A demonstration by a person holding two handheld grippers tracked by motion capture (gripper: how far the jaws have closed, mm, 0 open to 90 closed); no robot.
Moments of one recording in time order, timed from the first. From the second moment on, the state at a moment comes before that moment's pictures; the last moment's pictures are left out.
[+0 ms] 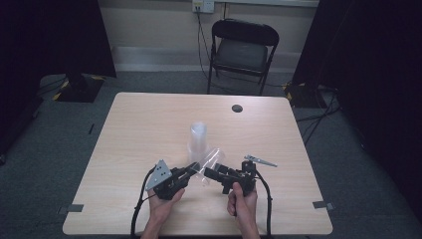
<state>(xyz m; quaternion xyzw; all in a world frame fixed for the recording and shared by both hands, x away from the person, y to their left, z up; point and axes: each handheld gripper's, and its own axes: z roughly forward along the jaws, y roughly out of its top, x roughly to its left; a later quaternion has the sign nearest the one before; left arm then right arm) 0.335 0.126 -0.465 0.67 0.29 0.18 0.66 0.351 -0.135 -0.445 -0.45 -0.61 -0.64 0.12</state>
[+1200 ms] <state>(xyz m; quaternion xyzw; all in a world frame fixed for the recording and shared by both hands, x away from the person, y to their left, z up) 0.349 0.139 -0.445 0.74 0.29 0.09 0.60 0.325 -0.155 -0.451 -0.40 -0.71 -0.57 -0.11</state>
